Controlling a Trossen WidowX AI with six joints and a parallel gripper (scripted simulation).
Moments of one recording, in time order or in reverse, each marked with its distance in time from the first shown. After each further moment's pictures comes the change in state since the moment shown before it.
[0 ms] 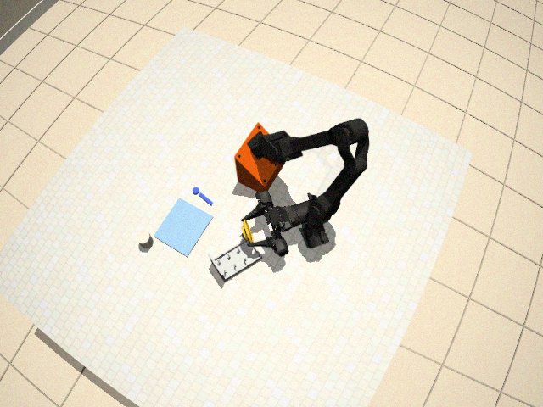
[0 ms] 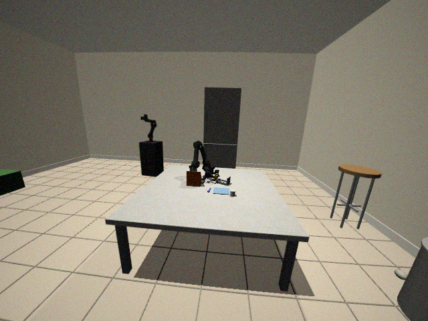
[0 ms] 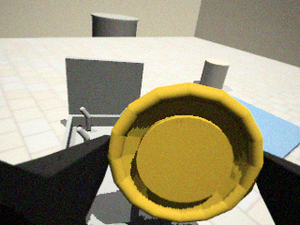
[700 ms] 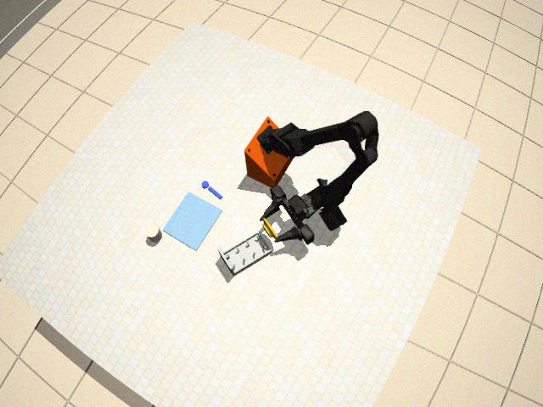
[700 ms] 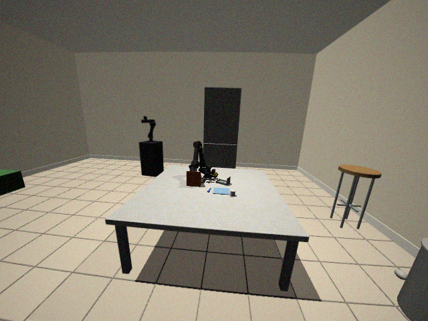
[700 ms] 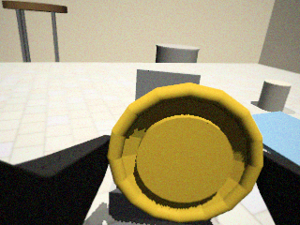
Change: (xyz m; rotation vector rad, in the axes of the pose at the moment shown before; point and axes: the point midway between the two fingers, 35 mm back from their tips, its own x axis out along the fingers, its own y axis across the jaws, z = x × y) arm -0.029 0.012 -0.009 0.015 -0.106 0.283
